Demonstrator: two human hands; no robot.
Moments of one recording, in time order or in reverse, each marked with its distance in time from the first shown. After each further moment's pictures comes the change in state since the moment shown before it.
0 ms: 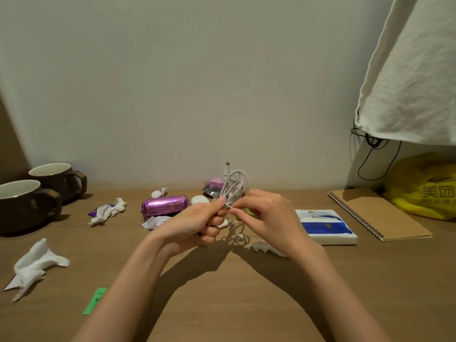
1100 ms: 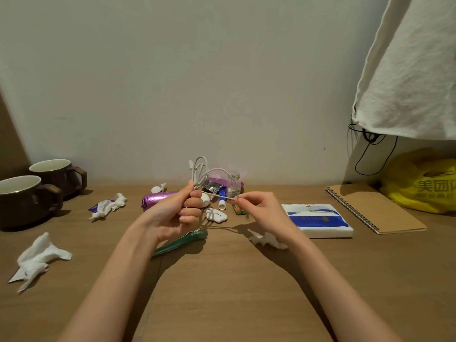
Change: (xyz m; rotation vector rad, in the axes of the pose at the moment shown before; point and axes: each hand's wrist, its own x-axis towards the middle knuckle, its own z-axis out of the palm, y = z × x) left_hand -0.002 0.001 -0.036 -0.635 0.046 -0.044; right_hand 0.000 0.018 0.026 0.650 -0.136 0.577
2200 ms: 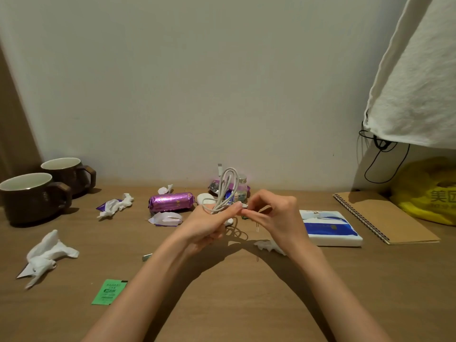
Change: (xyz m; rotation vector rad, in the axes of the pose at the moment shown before) left_hand 0.008 -0.039 0.027 0.690 0.157 0.237; right_hand -0.015 -0.012 -0.006 -0.409 0.204 -0.581
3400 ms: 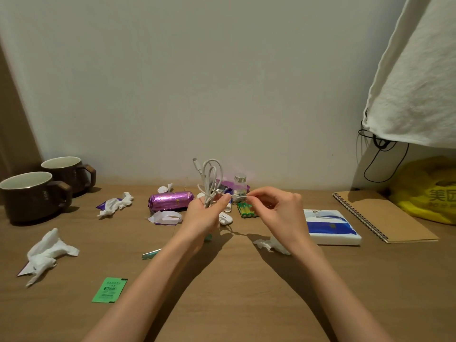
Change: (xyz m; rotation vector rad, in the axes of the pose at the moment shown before) left_hand 0.017 -0.013 0.001 0.040 0.320 0.110; right_hand 0.000 -0.003 -0.001 0.145 0.082 0.296
